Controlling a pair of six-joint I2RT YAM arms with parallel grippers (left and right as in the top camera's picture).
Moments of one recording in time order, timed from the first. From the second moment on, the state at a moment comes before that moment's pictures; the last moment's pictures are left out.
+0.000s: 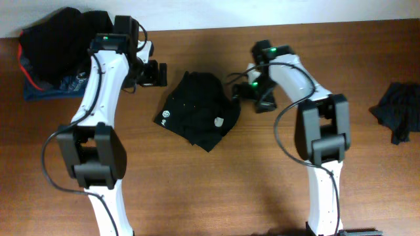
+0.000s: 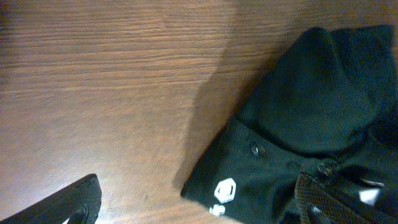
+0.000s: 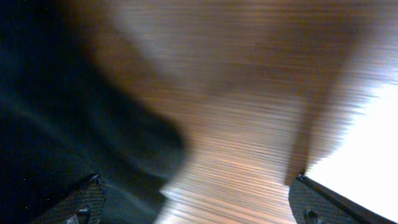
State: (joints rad) left arm -0.10 2.21 2.06 -1.18 0.14 -0.04; right arm 0.17 2.37 1.93 -1.19 -0.36 0.23
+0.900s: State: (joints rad) left arm -0.11 2.46 2.06 -1.13 0.66 0.24; right arm -0.06 2.37 1.93 -1.35 -0.45 0.07
